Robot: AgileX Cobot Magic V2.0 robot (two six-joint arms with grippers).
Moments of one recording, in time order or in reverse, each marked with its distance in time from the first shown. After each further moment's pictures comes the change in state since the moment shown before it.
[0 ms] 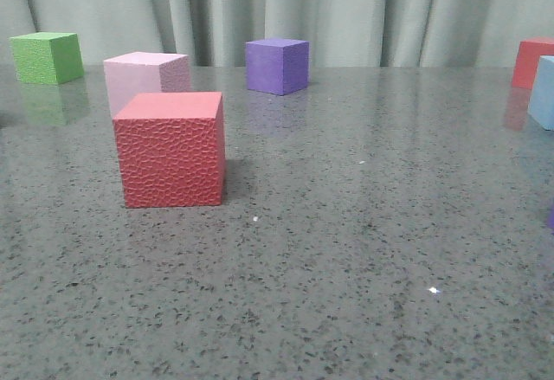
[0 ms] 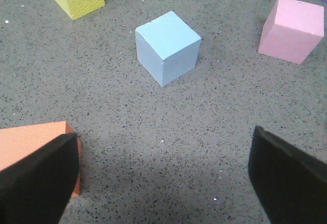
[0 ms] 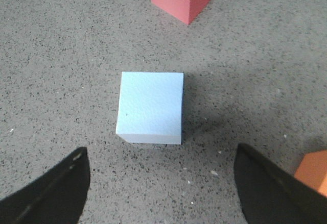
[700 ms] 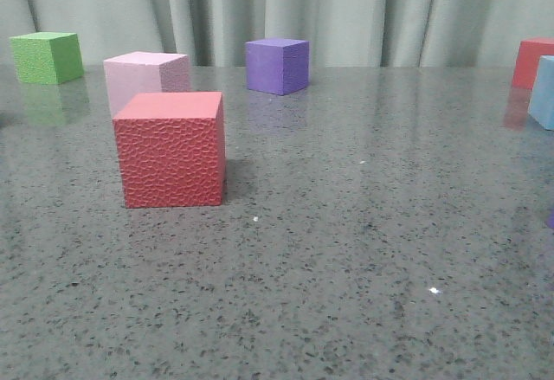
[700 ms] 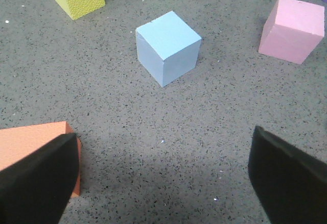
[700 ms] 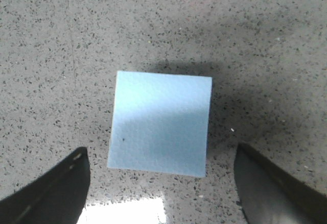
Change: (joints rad) left arm 0.000 0.000 0.000 0.000 0.000 0.001; right arm 0.000 0.233 -0.066 0.052 -0.002 -0.065
